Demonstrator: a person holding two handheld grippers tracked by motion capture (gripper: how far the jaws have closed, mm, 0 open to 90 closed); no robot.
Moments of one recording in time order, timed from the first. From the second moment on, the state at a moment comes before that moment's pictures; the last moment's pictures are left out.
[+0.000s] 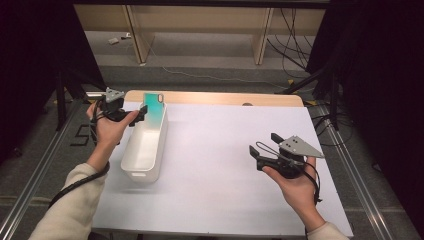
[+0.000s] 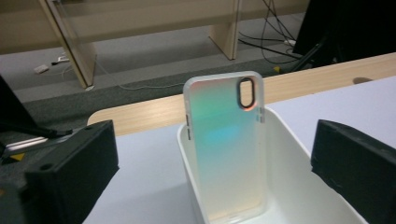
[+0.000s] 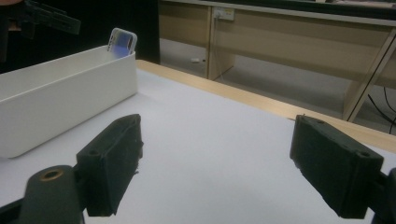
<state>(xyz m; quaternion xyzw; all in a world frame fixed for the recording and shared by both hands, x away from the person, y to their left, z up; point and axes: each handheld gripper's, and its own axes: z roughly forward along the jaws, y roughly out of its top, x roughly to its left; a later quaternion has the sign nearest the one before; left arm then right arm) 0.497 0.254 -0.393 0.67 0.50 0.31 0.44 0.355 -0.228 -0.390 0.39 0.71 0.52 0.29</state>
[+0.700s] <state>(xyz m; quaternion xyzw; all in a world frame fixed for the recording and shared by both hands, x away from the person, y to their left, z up) 0.440 0.238 -0.373 0.69 0.45 0.28 0.50 0.354 -0.236 -0.390 0.39 0.71 0.52 0.29</state>
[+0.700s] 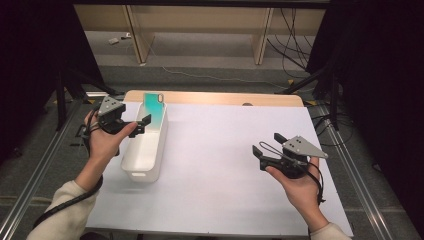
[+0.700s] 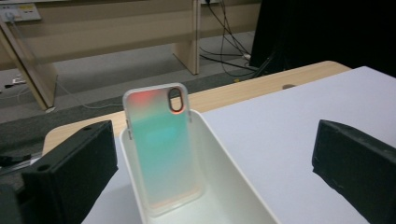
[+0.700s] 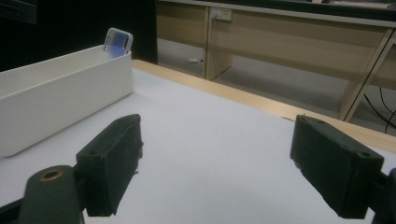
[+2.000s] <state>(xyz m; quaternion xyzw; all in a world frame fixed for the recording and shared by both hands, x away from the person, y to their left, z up) 0.323 0.220 -0.406 0.71 0.37 0.24 0.56 0.348 -0.245 -0.395 0.40 0.71 0.50 0.29</state>
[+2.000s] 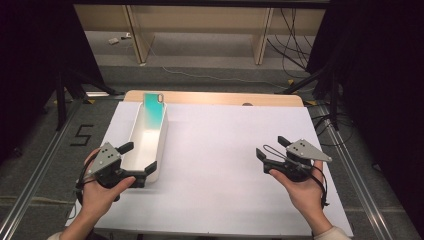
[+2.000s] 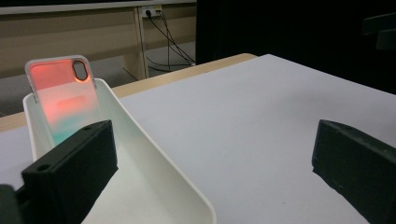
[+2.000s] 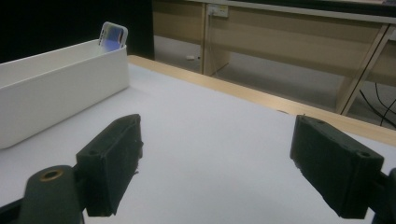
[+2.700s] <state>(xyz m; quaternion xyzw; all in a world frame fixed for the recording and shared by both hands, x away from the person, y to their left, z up) 0.309 0.228 -0.421 0.70 0.37 0.25 0.56 0.348 -0.244 -0.398 0.39 0.71 0.51 0.29</state>
